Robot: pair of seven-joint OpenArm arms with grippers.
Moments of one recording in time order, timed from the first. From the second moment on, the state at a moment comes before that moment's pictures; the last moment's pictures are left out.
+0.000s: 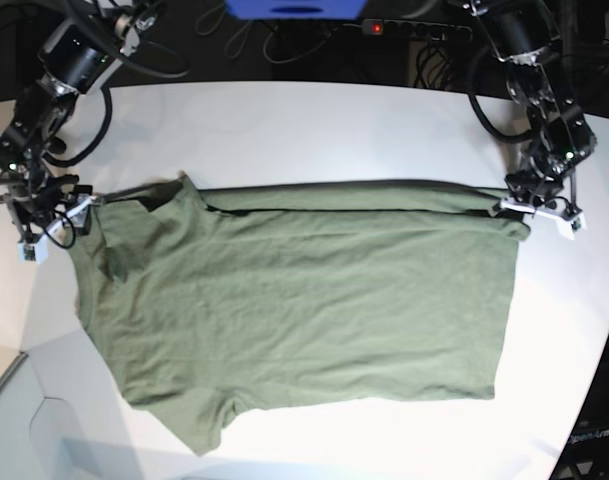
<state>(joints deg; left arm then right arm) 2.7 -7.5 -29.4 82.4 -19.6 -2.4 46.6 6.2 5.3 44.2 80.9 -3.0 39.9 -43.8</state>
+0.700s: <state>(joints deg) 2.8 -8.4 -29.4 82.3 -19.9 -2.5 47.2 3.0 5.6 46.3 77.9 -1.7 39.9 -41.6</state>
